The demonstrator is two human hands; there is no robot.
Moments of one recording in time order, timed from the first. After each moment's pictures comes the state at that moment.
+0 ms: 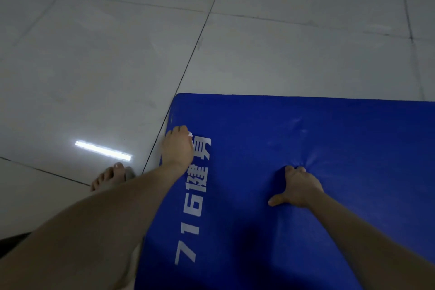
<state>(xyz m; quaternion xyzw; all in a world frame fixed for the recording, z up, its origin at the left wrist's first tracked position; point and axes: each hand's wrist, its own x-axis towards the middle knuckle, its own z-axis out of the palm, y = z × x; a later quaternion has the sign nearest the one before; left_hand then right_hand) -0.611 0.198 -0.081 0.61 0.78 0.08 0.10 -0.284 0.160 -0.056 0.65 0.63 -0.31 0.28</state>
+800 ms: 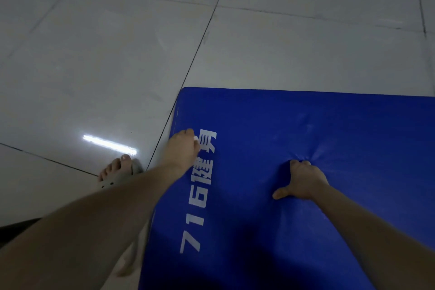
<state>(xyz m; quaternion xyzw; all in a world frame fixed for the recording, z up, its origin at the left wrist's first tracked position) -0.612 0.172 -0.070 0.63 0.76 0.04 0.14 -0.283 0.163 -0.056 0.65 0.64 -0.32 0.26</state>
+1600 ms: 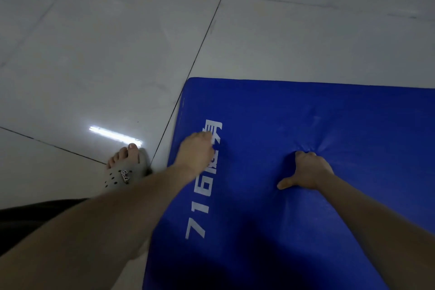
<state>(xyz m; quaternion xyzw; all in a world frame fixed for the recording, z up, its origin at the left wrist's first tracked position) -0.591 0.145 -0.072 0.68 0.71 0.01 0.17 -0.281 0.165 -0.060 0.65 0.65 -0.31 0.26</state>
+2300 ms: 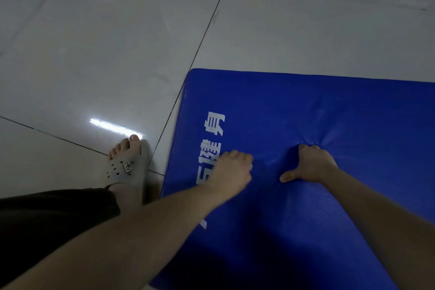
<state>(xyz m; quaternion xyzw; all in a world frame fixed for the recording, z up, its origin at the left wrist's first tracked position) -0.512 0.093 -0.077 0.80 0.57 -0.03 0.17 -0.282 0.166 -0.058 0.64 0.66 -0.30 0.27</state>
